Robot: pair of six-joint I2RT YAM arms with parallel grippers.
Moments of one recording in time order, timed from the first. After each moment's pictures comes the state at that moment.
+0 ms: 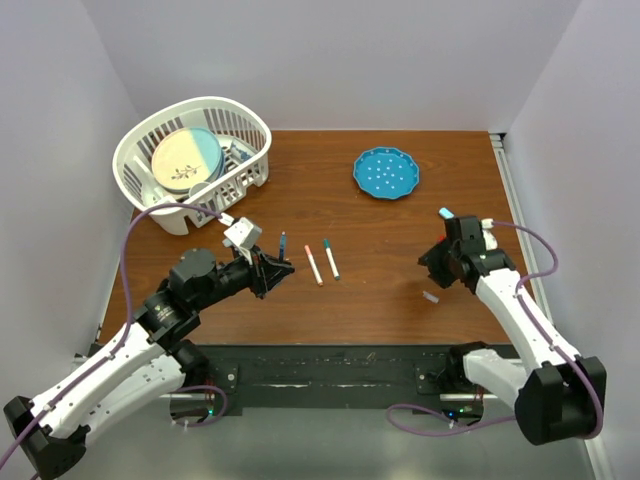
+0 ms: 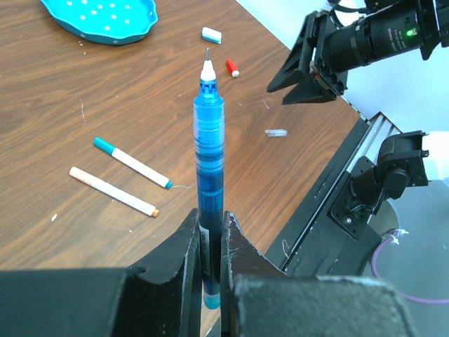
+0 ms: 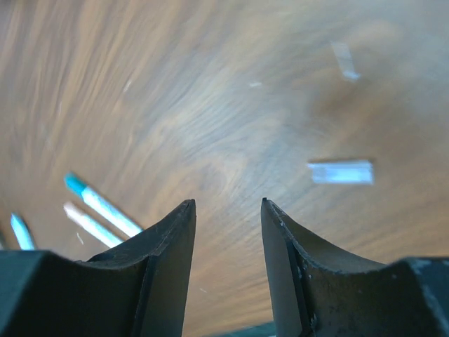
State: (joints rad) left arm -0.73 0.62 0.61 -0.17 0.21 -0.36; right arm 0.18 1.04 0.73 -0.71 0.13 1.09
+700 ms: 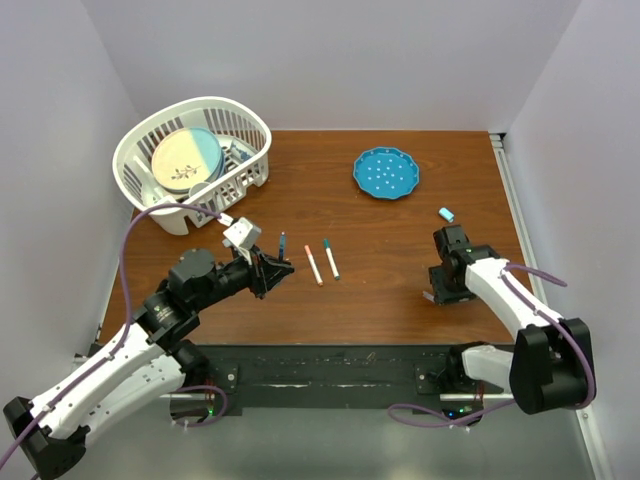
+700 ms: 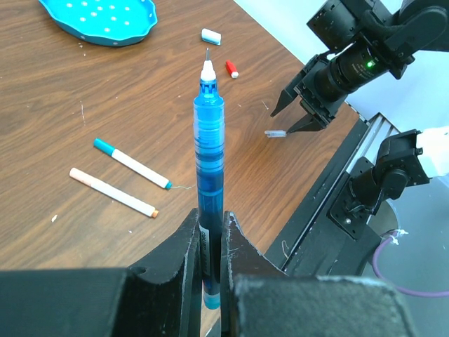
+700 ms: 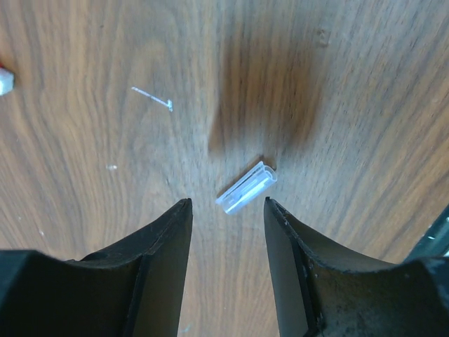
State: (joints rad) left arm -0.73 0.62 0.61 -0.17 0.21 -0.36; right arm 0.18 1.19 0.67 -0.87 0.30 1.64
